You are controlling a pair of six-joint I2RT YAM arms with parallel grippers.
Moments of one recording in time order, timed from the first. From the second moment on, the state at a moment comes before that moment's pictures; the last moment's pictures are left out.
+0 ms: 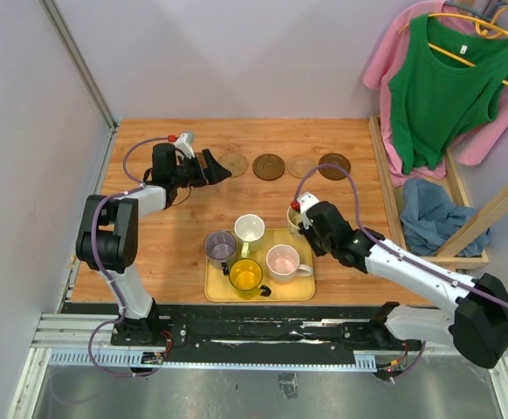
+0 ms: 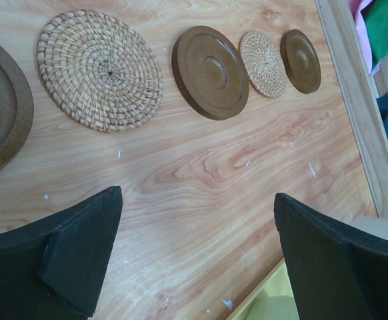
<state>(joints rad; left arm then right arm) -0.11 1.79 0.98 0.38 0.58 -0.46 0.76 1.15 0.70 -0.39 0.21 0.00</state>
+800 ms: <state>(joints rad) -0.11 1.80 0.98 0.39 0.59 -0.44 0.24 1.75 1.13 -0.06 0.18 -0.19</state>
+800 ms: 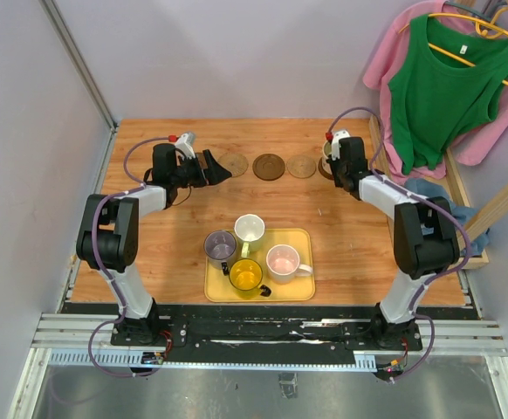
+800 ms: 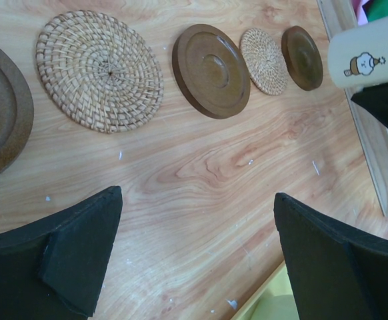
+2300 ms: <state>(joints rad) -0.11 1.84 1.01 0.36 0.58 -0.43 0.14 2.03 1.36 -0.09 0.05 -0.14</state>
